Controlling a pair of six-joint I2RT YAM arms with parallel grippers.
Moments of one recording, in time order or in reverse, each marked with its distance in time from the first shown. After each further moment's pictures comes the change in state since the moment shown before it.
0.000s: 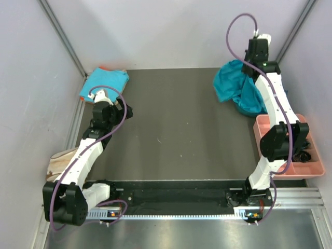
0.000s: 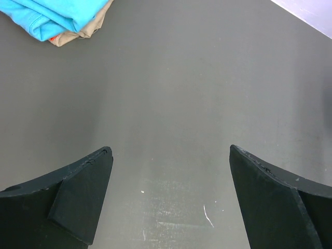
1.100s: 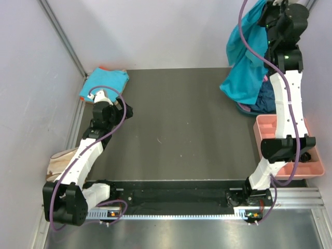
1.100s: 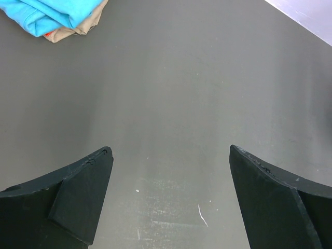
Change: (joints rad) left arm 0.000 0.000 0.000 -0.001 0.008 -0.030; right arm -0.005 -0.018 0.417 0.408 -0.197 -0.208
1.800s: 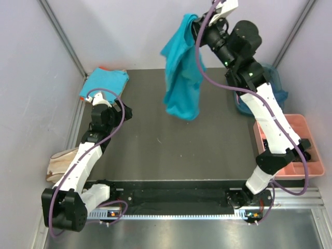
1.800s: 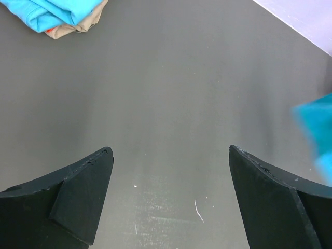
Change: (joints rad) left arm 0.000 -0.056 -0.030 -0.007 -0.001 -0.022; right arm 0.500 -0.092 -0.049 0.039 -0.165 0.011
